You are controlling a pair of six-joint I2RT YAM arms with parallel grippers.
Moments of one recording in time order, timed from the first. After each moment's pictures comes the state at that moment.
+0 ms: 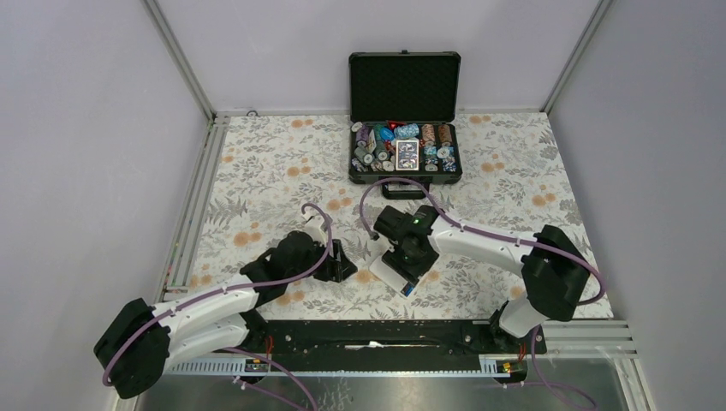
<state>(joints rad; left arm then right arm) -0.78 0.94 0.30 0.05 0.13 -0.64 0.96 1.57 1.08 -0.99 0.03 0.09</state>
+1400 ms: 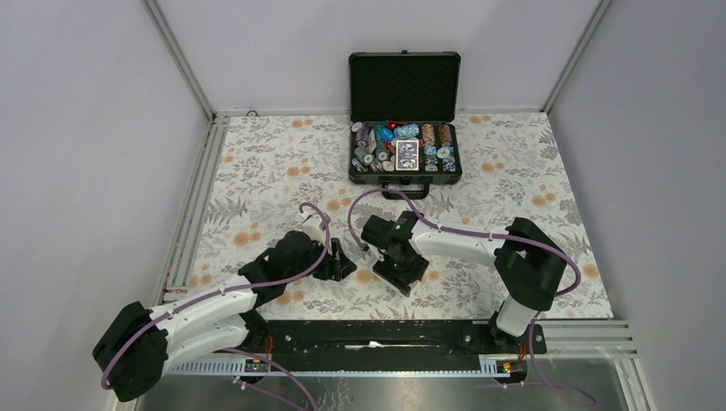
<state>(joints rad) -0.77 0.91 0.30 0.04 0.12 -0.64 1.02 1.70 1.11 -0.98 -0.02 0.11</state>
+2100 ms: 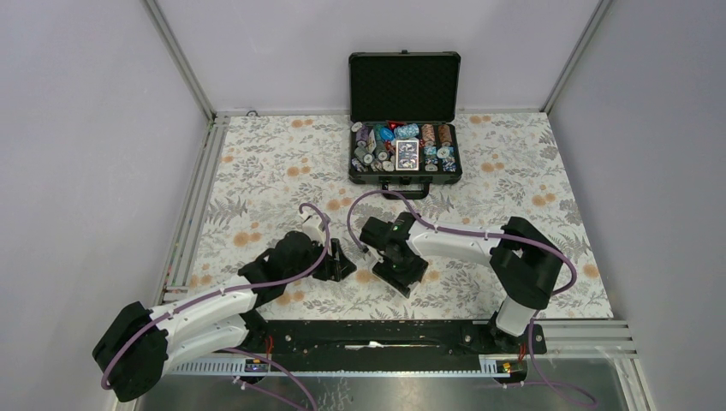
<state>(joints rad) -0.77 0.91 0.30 0.04 0.12 -0.64 1.03 1.72 1.11 -0.98 -0.02 0.11</state>
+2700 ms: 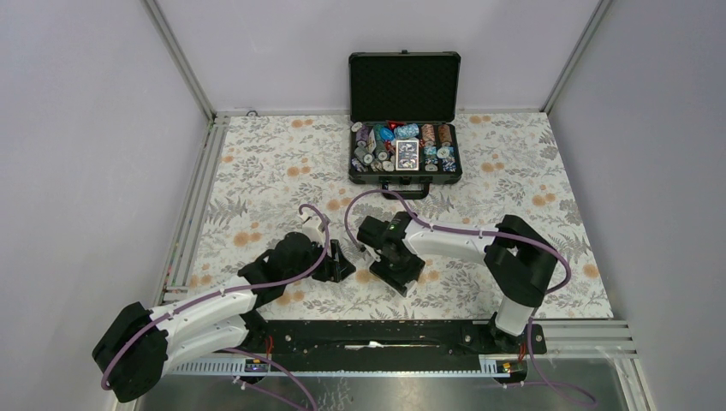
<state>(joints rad) -0.77 0.90 0.29 0.04 0.12 -0.64 1.03 1.75 1.13 -0.97 -0.02 0.11</state>
